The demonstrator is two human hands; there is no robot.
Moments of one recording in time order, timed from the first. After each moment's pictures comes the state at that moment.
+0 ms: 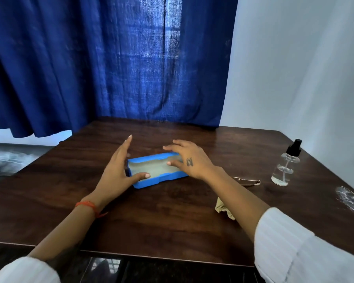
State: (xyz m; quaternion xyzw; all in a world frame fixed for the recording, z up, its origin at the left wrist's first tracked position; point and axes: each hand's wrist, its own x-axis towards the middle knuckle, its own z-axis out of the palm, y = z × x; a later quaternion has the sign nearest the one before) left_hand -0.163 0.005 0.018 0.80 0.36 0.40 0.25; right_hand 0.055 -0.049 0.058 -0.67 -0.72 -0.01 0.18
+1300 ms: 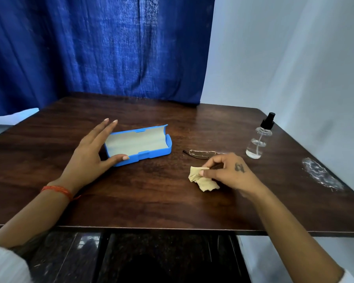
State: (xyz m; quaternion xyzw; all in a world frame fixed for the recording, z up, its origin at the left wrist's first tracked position) left_hand -0.162 -0.009 0.009 0.86 0.34 0.37 0.12; right_hand 0.105 -0.198 0.044 -0.75 -0.50 0.23 0.37
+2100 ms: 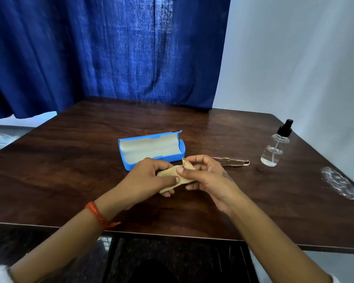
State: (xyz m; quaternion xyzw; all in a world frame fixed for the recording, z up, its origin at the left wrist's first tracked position) left_hand -0.110 -0.097 0.044 0.74 0.31 0.24 0.54; right_hand 0.039 -0.169 0.045 -0.60 -0.36 0.45 0.56
